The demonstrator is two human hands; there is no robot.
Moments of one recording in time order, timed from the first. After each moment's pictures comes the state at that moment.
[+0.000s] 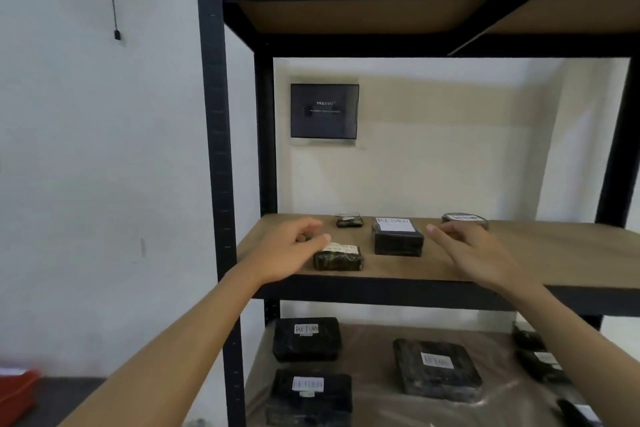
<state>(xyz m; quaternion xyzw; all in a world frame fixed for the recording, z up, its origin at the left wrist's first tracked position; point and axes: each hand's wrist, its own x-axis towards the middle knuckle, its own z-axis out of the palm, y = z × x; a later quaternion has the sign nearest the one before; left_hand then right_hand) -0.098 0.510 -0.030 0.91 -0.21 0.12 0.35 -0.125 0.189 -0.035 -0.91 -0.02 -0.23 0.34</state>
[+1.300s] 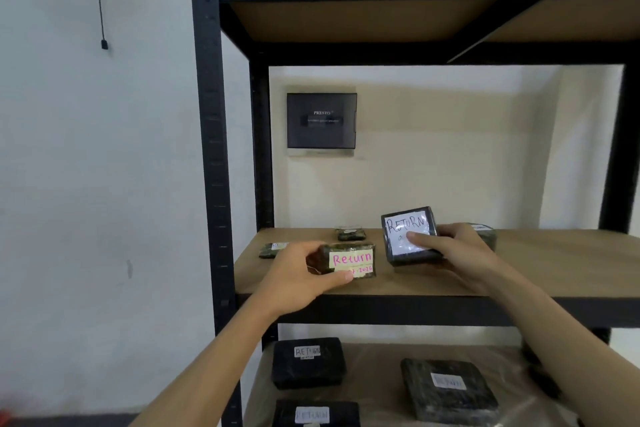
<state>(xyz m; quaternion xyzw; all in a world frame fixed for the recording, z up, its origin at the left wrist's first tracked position) -0.084 0.501 -0.053 0.85 -0.25 0.11 0.45 -0.072 0.209 -0.036 -0.77 -0.03 -0.13 0.63</state>
